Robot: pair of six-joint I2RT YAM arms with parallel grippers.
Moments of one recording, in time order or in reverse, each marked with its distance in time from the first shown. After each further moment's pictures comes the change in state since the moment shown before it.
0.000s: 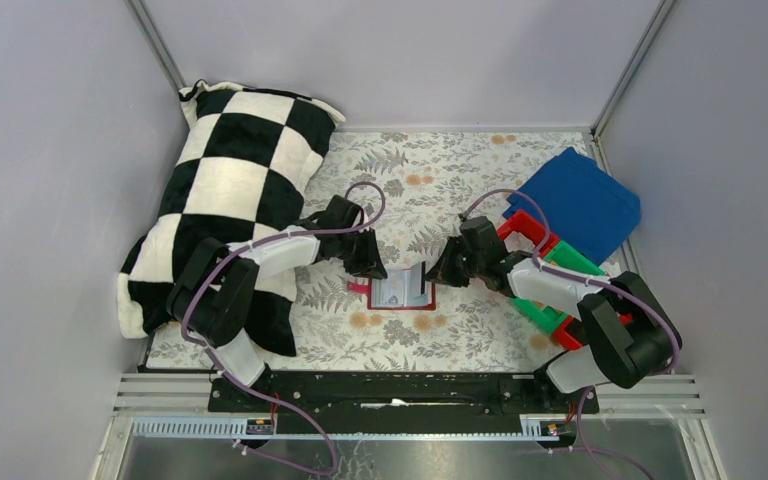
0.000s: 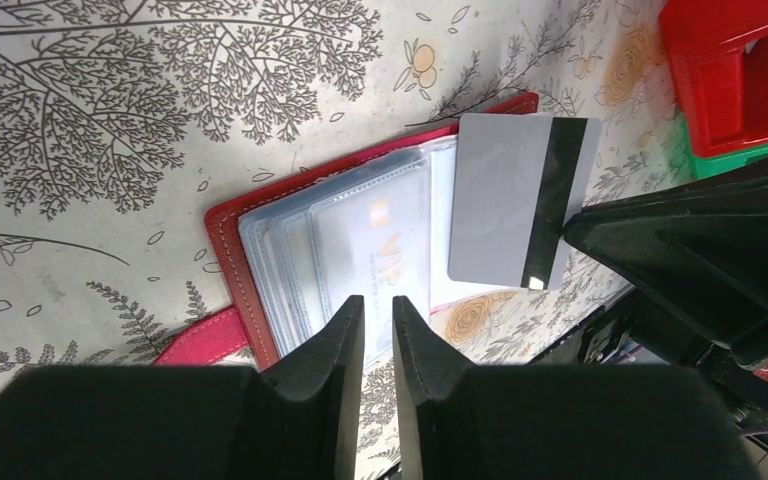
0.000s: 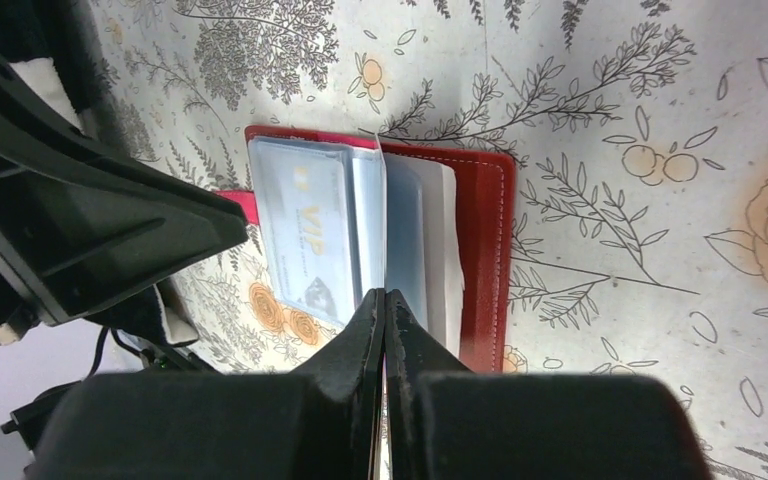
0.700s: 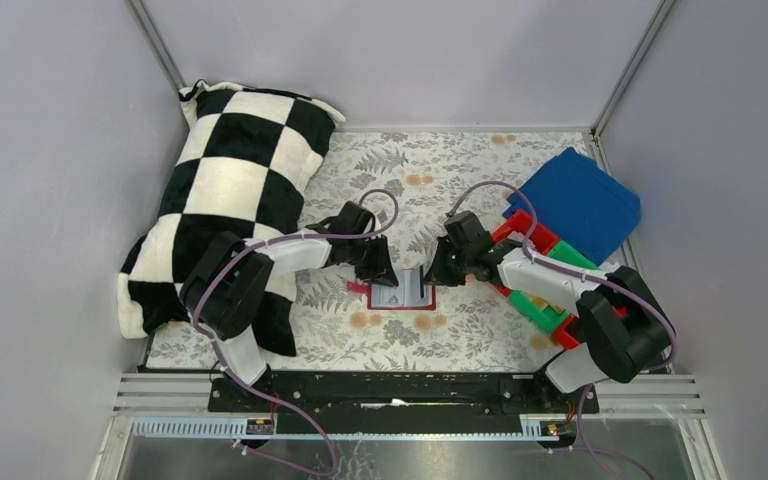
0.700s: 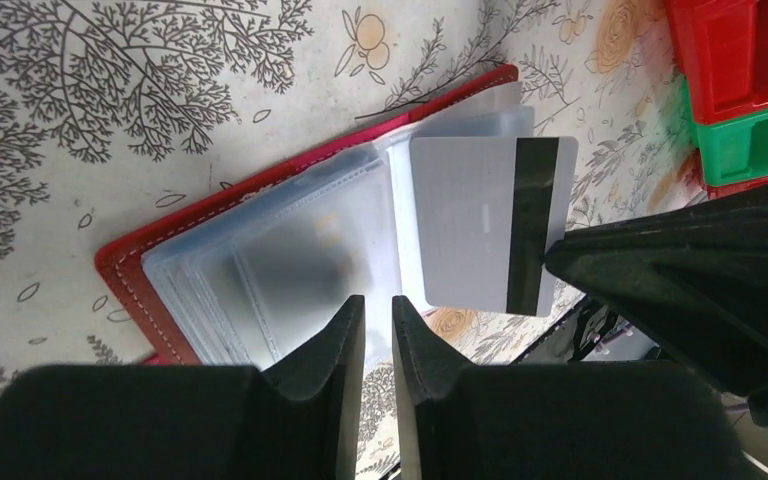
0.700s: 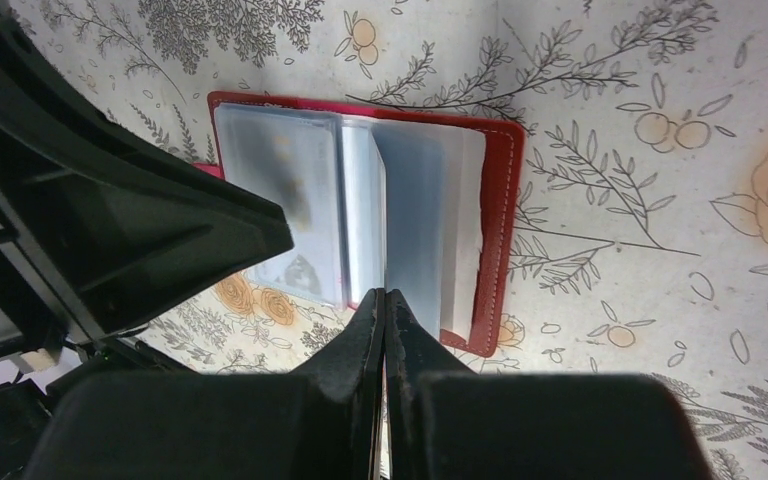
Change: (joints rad) left arm -0.058 0.057 0.007 0.063 0.051 -0.015; right arm 0.070 0.025 0.148 -0.251 0.087 -0.071
